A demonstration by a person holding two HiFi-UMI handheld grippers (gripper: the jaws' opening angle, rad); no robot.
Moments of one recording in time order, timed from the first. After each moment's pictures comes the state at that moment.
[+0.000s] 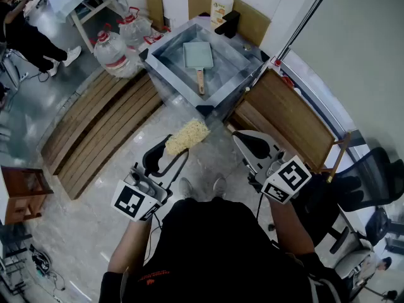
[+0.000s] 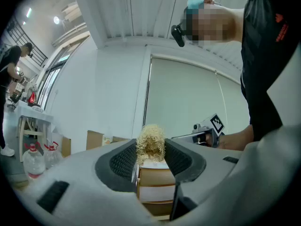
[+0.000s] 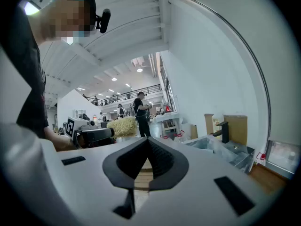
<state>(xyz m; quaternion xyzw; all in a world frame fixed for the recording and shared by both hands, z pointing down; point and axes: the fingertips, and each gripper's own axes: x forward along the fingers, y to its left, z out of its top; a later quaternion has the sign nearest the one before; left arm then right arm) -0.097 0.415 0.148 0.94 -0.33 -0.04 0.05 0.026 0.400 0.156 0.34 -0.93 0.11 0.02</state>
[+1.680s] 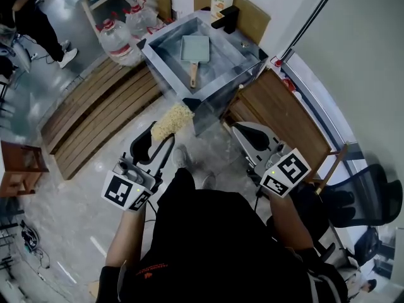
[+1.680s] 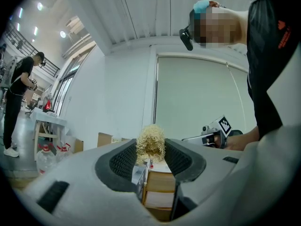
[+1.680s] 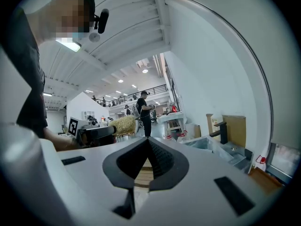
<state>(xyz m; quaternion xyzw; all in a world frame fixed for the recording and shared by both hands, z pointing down) -0.046 0.403 0.146 0.91 -0.42 -0.05 0.02 0.107 0.388 0.163 0.30 -0.95 0.10 0.01</state>
